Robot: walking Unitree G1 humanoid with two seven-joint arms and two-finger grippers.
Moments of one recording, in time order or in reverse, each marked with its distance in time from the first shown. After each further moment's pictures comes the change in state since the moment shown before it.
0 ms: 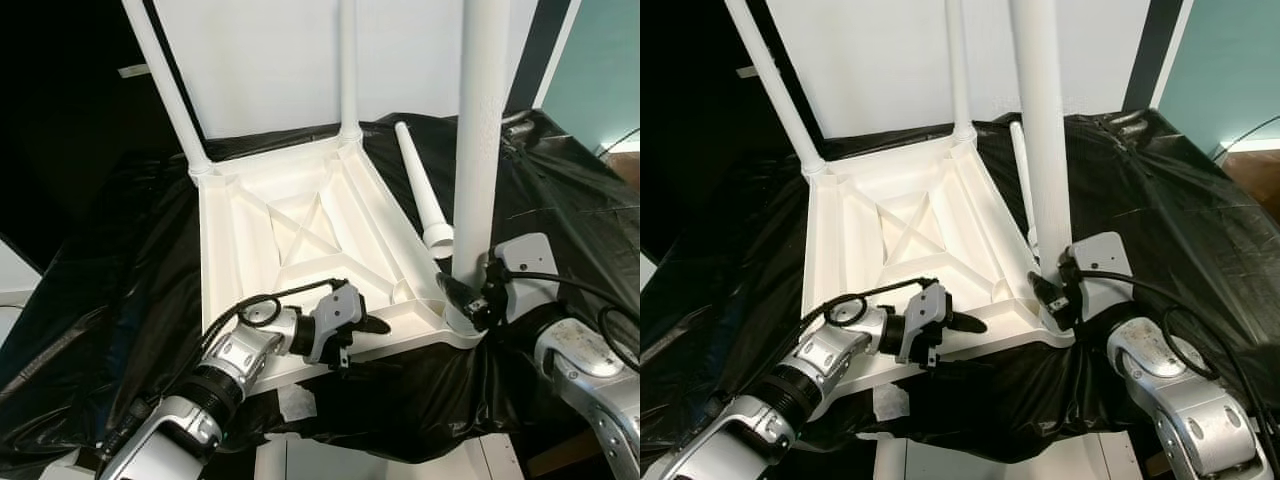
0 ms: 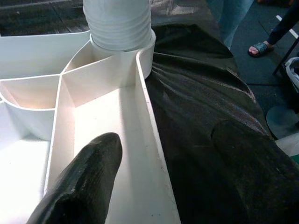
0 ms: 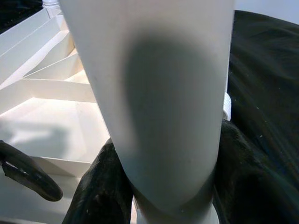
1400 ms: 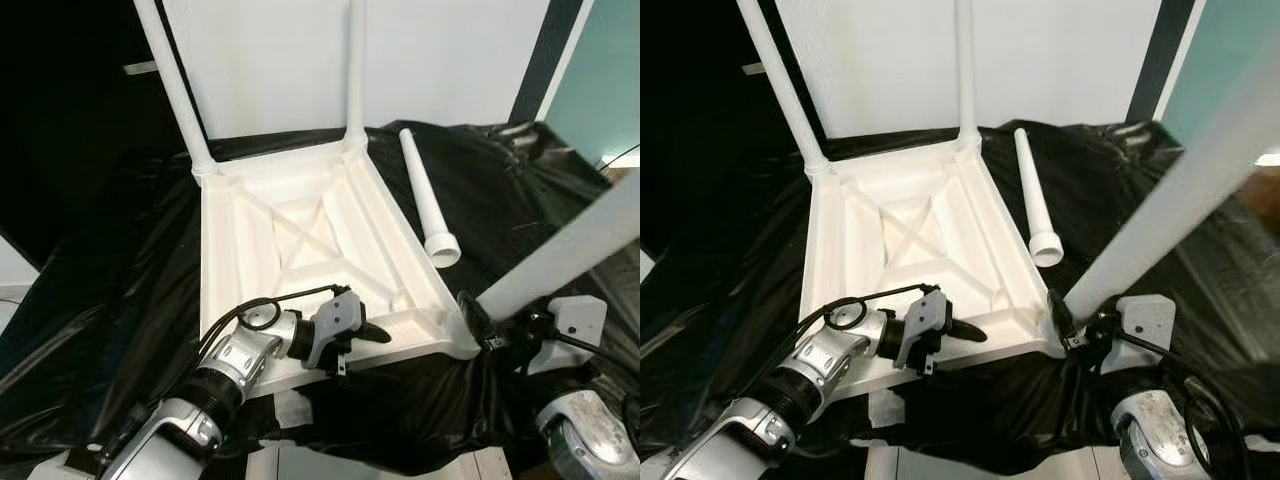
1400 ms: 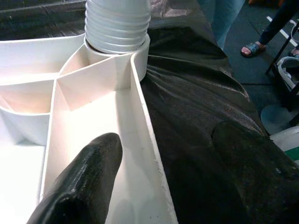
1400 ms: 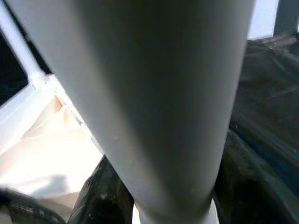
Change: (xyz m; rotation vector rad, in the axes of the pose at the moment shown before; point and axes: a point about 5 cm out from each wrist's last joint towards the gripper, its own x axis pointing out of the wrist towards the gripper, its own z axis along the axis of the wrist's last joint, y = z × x) left arm 0.001 0.001 0.000 0.019 0.011 -0.009; right arm -0.033 0.008 -0.029 0.342 -0.173 -0.245
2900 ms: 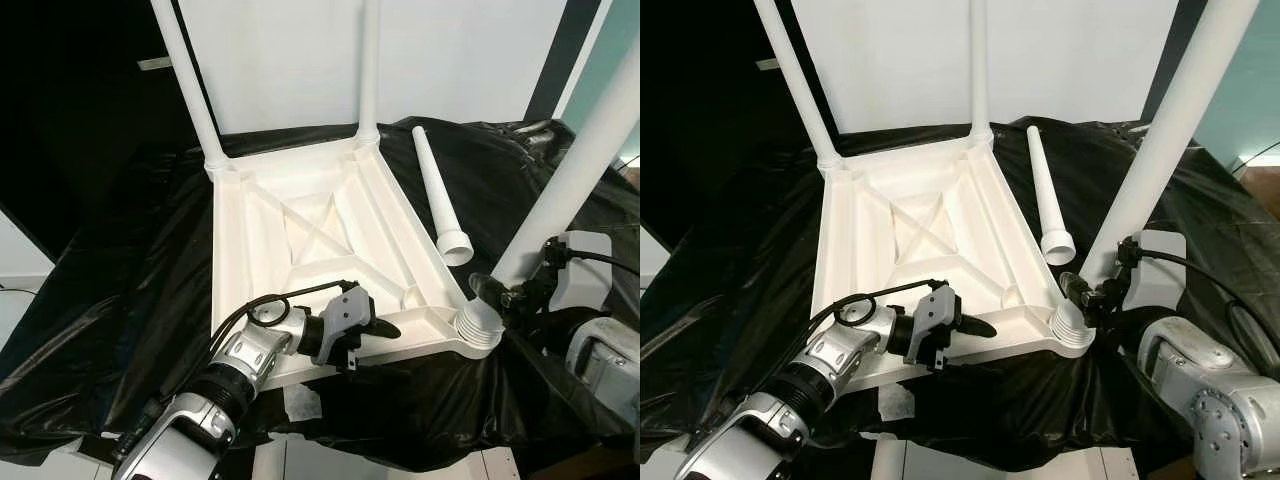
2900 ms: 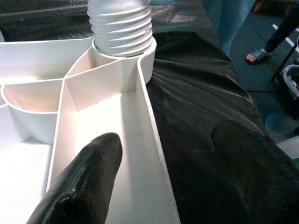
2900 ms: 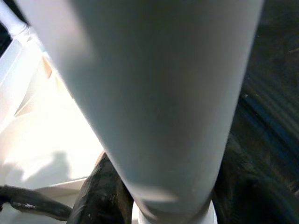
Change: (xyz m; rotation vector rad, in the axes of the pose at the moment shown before) left arm 0.009 0.003 0.003 -0.006 -0.025 0.001; right arm 0.026 -0.019 0.035 -0.032 0.354 0.049
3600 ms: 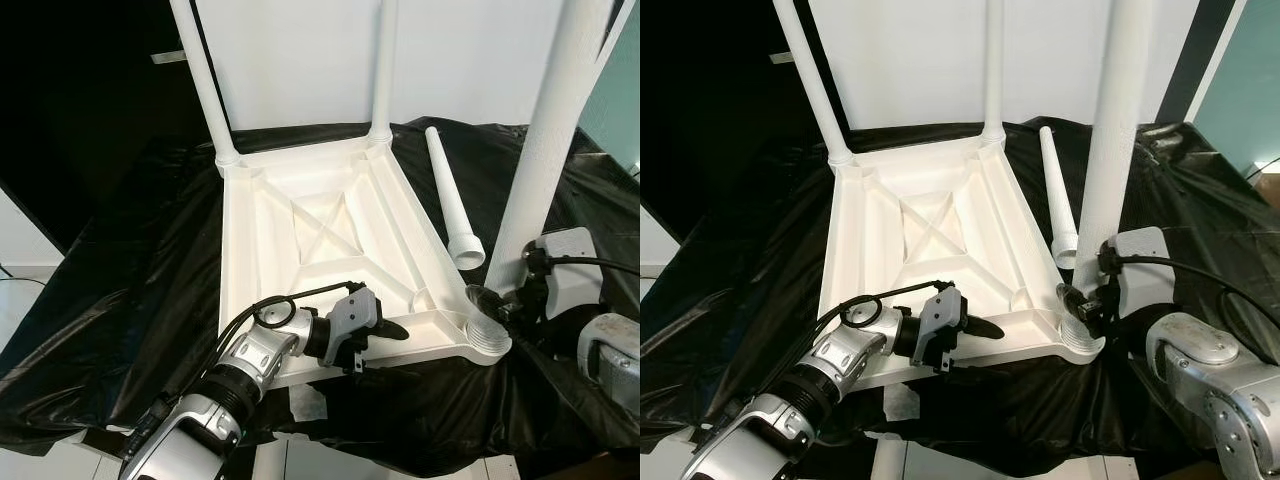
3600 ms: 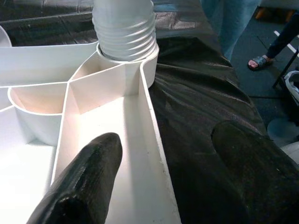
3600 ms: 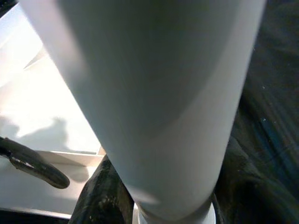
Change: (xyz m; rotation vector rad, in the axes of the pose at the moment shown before) left arm 0.005 -0.002 0.001 0.006 -0.014 -0.007; right arm -0.006 0.009 -0.002 -0.252 0.038 0.084
